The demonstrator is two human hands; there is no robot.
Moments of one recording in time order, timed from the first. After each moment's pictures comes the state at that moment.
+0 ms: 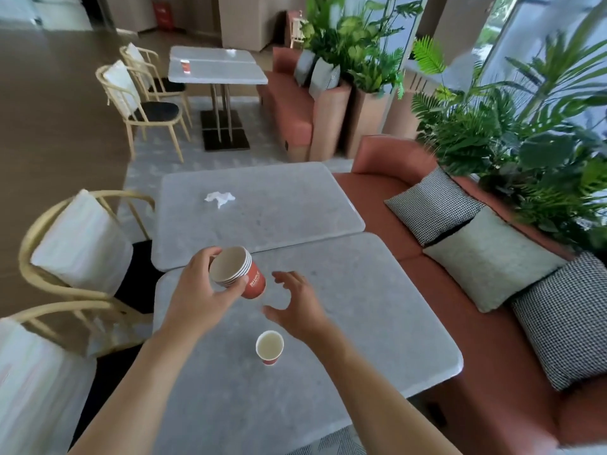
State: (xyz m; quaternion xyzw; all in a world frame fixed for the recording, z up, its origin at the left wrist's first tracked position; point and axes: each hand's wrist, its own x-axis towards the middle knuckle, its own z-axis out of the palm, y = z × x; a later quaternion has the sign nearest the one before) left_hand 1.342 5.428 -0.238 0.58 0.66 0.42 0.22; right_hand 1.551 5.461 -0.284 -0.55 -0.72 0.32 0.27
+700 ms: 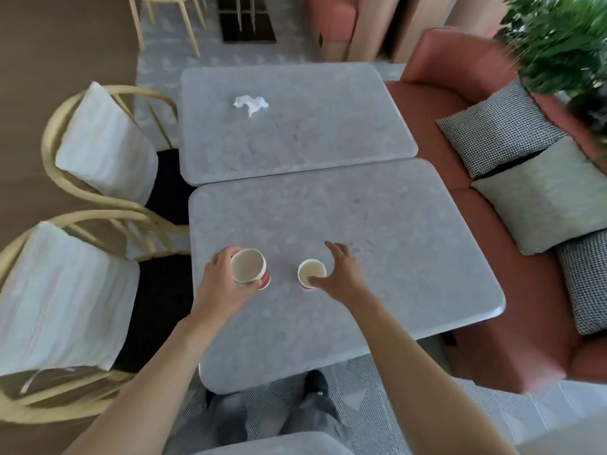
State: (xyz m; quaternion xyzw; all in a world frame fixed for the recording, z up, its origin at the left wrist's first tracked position) left_hand 1.286 5.372 -0.371 0.51 0.74 0.28 0.33; right_hand 1.540 5.452 -0.399 -0.66 -0.65 0.36 0.07
